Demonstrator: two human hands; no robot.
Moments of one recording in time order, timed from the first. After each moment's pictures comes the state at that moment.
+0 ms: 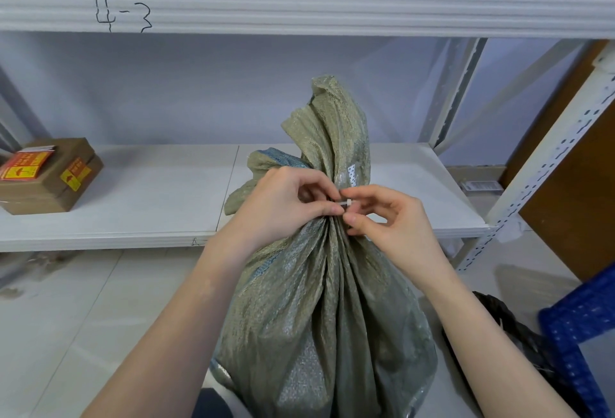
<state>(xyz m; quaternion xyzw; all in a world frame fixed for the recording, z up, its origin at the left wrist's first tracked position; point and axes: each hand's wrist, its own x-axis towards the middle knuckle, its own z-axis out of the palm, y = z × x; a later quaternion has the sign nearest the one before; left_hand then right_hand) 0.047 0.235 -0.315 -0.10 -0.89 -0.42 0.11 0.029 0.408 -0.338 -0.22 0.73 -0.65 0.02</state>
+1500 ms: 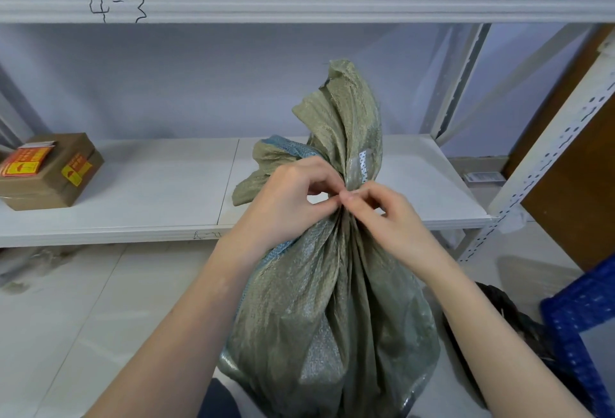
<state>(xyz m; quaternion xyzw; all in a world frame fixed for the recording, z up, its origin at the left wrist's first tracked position) 0.047 0.246 -0.327 -0.16 -0.88 -0.41 0.17 0.020 0.410 -0.350 -0.23 0.80 -0.56 0.01</state>
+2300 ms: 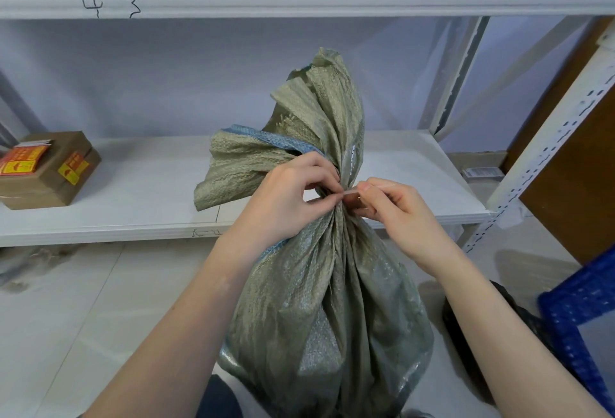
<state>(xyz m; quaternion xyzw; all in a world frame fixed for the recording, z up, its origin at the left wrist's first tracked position) 0.046 0.244 -0.334 -0.18 -0.89 -0.36 0.21 0.018 0.417 -0.347 -0.26 0.71 -0.65 0.08</state>
